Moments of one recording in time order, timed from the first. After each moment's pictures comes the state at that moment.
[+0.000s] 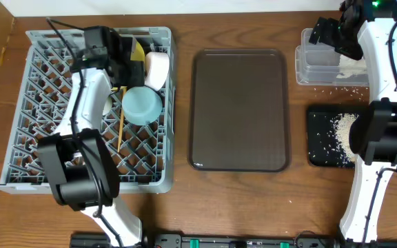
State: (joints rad) left arm 0.15 1.91 1.49 -0.65 0.20 0.17; right arm -0.02 2.38 2.34 -1.16 -0.07 0.38
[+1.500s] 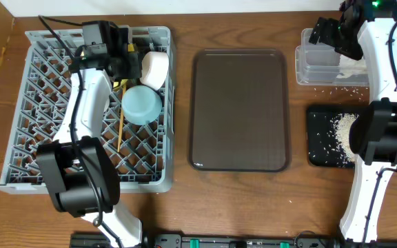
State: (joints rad) left arm 0.13 1.86 1.50 -0.60 0.20 0.05; right arm -0.02 2.38 2.34 -1.16 -0.07 0.38
